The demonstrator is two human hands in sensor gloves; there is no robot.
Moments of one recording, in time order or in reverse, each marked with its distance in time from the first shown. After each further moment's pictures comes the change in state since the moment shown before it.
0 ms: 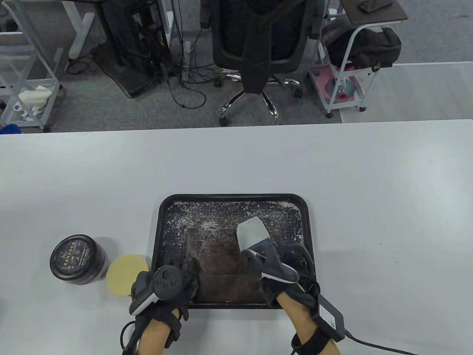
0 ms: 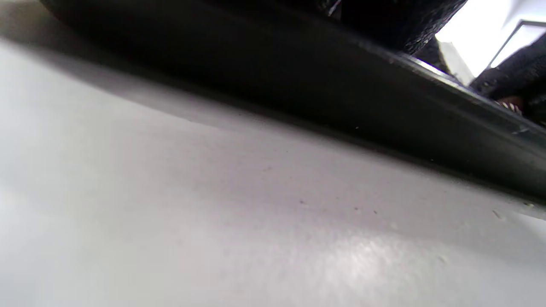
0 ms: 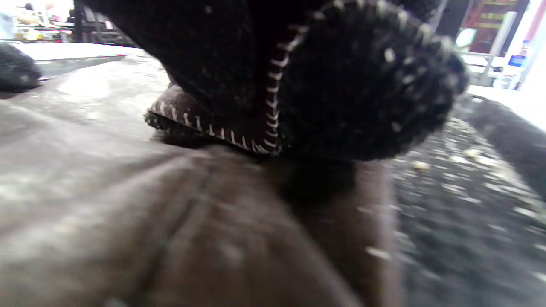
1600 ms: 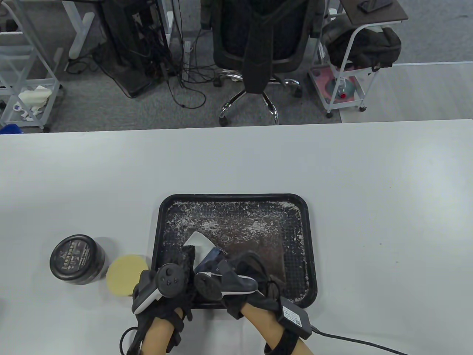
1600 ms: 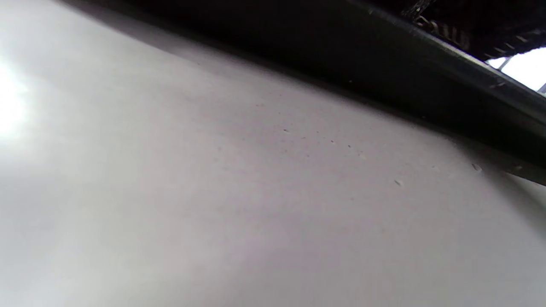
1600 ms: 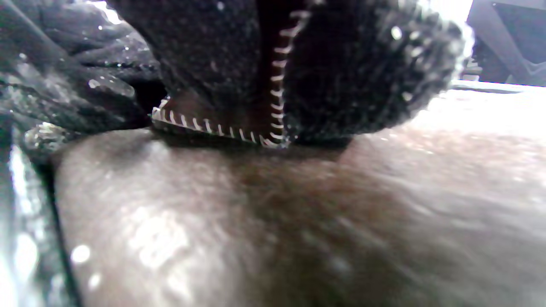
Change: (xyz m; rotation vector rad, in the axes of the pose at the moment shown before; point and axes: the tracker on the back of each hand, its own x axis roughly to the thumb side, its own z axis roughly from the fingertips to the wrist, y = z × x) left_hand 0.002 -0.006 -0.001 -0.122 0.074 0.034; right_hand 0.082 -0.004 -0.010 -0.036 -0.287 -0.034
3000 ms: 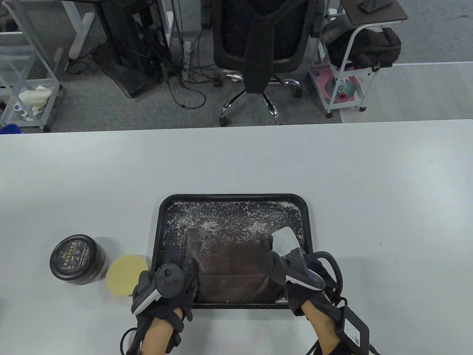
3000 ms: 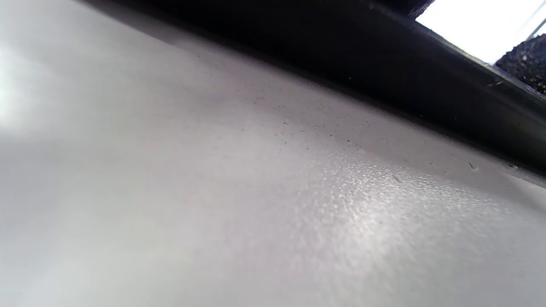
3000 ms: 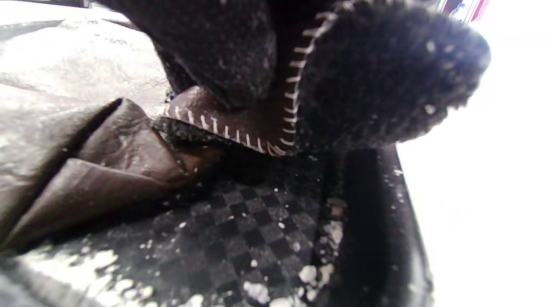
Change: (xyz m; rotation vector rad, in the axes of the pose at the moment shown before) left_hand -0.003 -0.002 0.000 0.002 -0.008 0.019; right_hand -0.115 -0.001 0.091 0.178 0.438 -0.006
